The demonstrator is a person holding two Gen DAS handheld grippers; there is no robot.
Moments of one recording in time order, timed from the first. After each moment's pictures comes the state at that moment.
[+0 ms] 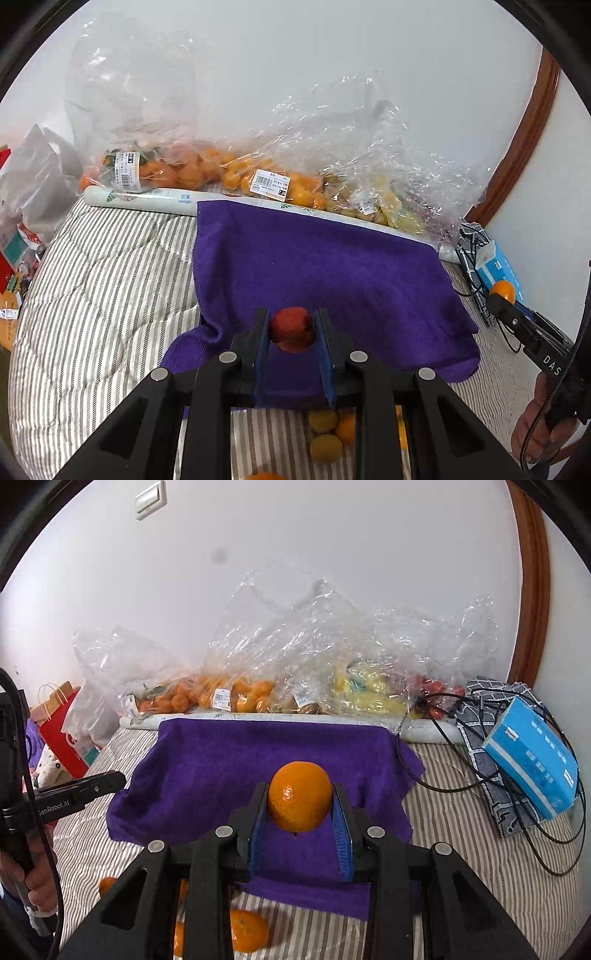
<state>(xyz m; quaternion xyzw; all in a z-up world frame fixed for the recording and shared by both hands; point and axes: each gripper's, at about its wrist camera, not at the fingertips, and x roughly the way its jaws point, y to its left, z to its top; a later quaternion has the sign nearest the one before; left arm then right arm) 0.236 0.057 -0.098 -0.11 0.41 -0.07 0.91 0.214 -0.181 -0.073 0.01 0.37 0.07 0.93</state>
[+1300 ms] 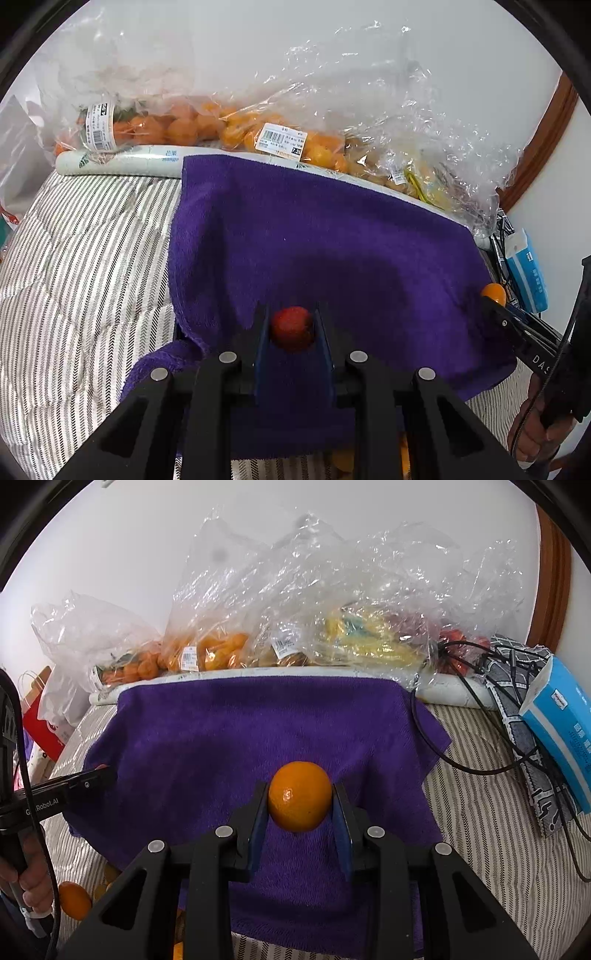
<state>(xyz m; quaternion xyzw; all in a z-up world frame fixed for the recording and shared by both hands) 0.282 0.053 -0.152 -0.11 0.46 -0.06 0.88 0.266 -0.188 -0.138 0.02 0.44 0.06 0.90</state>
